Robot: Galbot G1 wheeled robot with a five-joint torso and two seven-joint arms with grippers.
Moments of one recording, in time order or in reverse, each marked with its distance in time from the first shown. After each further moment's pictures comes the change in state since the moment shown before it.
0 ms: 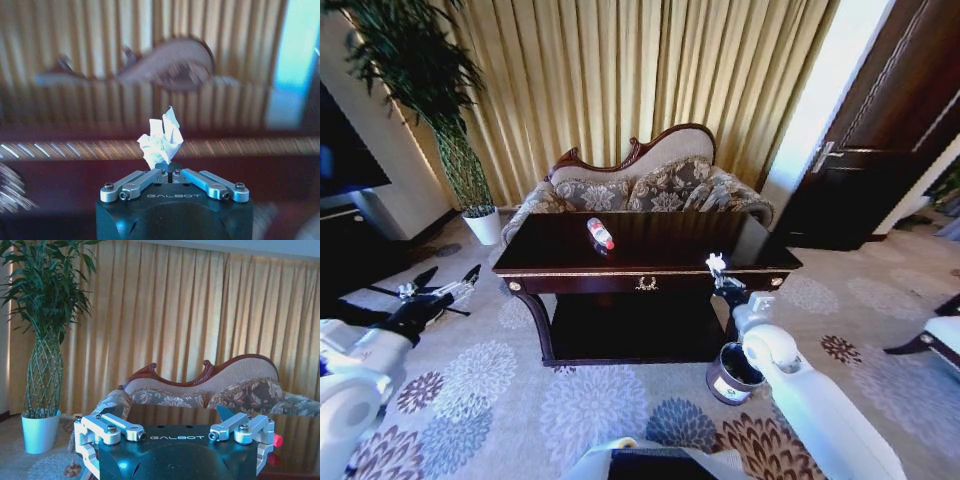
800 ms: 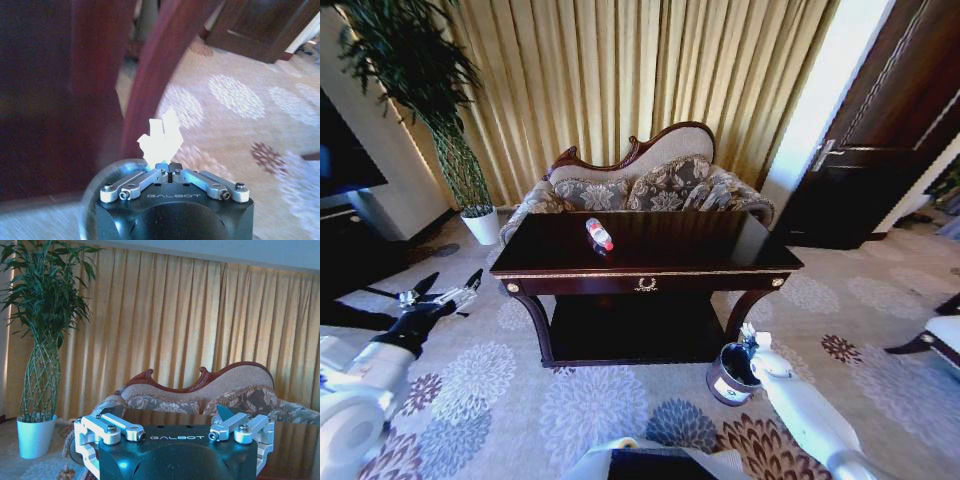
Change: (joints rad) left arm 0.024 -0.072 -0.004 -0.068 0.024 -0.007 0.009; right arm 0.238 0.075 -0.106 -0.870 -0.201 0.011 -0.016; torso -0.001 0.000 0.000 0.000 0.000
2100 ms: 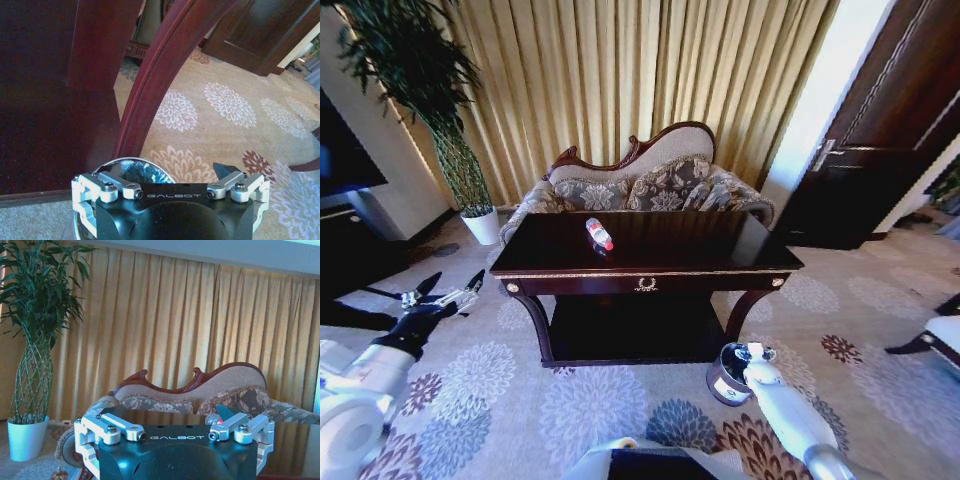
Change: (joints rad) left arm 0.020 -0.003 -0.004 0.009 -0.001 -0.024 0.044; right arm -0.008 0.054 0.040 -0.022 -0.117 0.044 0.013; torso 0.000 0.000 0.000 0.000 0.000
